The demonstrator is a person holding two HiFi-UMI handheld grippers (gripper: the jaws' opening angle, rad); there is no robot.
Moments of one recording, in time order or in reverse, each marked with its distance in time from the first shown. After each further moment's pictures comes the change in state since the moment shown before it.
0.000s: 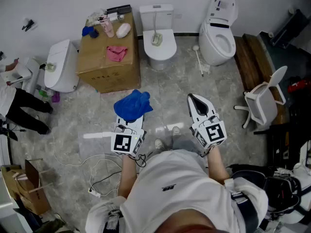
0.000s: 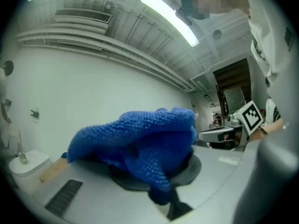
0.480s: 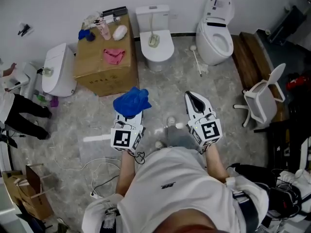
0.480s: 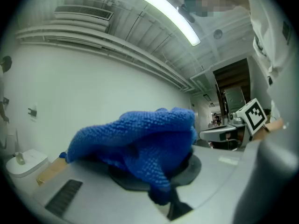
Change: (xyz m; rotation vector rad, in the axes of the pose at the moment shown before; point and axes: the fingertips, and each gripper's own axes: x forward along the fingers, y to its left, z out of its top) left arm 0.020 0.014 -0.012 -0.002 0.009 -0.002; right arm 0.018 -0.006 -0.008 -0.028 0.009 -0.060
